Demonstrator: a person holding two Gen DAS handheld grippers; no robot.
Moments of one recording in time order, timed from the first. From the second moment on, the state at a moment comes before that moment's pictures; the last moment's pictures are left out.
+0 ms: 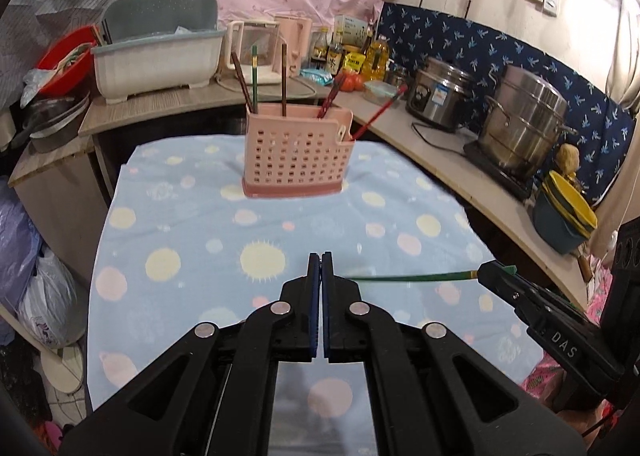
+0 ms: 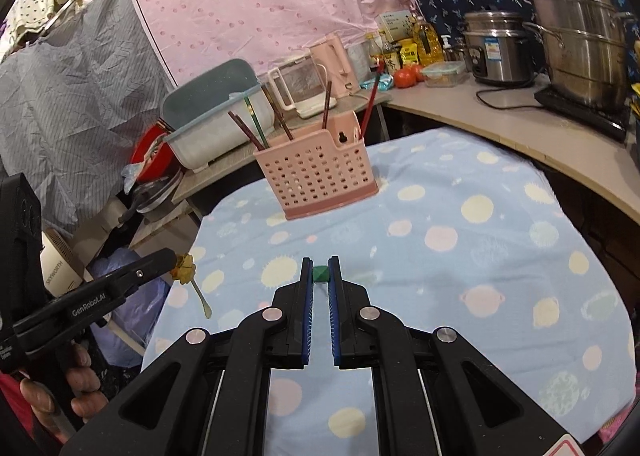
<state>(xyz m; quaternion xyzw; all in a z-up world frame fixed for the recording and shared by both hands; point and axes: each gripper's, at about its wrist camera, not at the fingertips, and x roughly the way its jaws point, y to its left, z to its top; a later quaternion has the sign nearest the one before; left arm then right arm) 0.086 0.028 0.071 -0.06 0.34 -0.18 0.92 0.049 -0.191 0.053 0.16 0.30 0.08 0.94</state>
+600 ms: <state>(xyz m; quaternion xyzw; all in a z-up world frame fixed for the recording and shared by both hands) 0.199 0.025 0.170 -0.06 0.26 -0.18 0.95 0.167 -0.190 0.160 0.13 0.21 0.09 0.96</state>
